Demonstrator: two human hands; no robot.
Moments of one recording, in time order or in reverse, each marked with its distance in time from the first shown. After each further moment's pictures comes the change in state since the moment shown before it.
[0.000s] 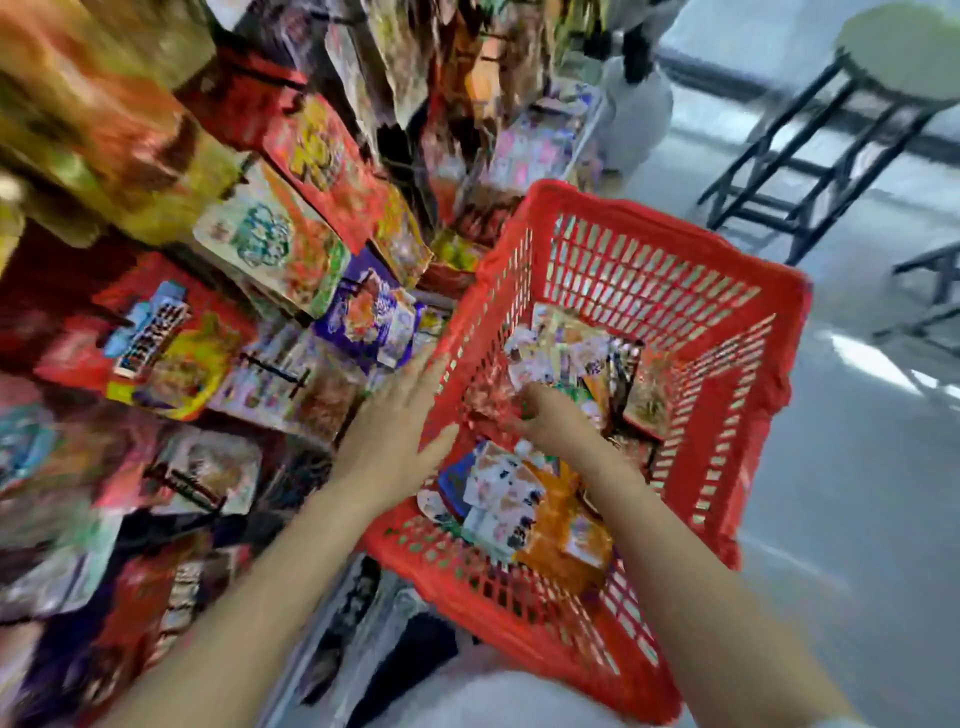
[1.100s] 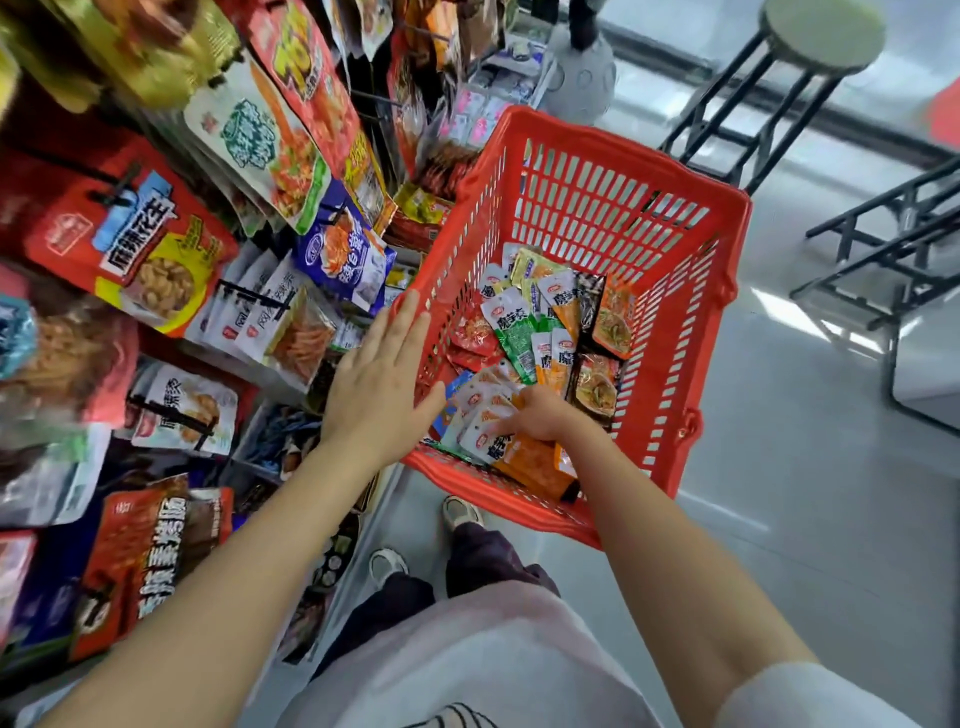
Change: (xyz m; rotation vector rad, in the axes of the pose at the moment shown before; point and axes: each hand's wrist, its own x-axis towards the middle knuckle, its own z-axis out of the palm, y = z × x) left_hand -0.059 0.017 0.000 0.150 -0.058 -0.069; right_hand -0.091 -0.004 0.043 0.179 -0.161 0.271
